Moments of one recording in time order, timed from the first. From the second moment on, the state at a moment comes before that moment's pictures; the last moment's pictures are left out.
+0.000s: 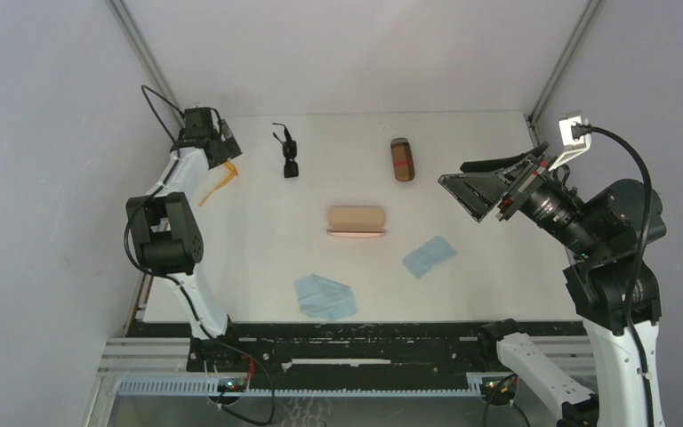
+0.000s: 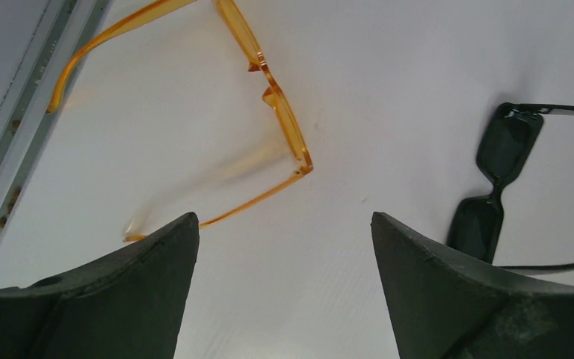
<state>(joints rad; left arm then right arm) 0.09 1.89 1.53 -0.38 -0.19 -0.36 0.25 0.78 1.45 -0.55 -0.54 0.66</state>
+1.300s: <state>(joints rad) -0.68 1.06 0.57 -0.41 -0.24 -0.69 0.35 0.70 0.85 -0.68 -0.28 0.52</state>
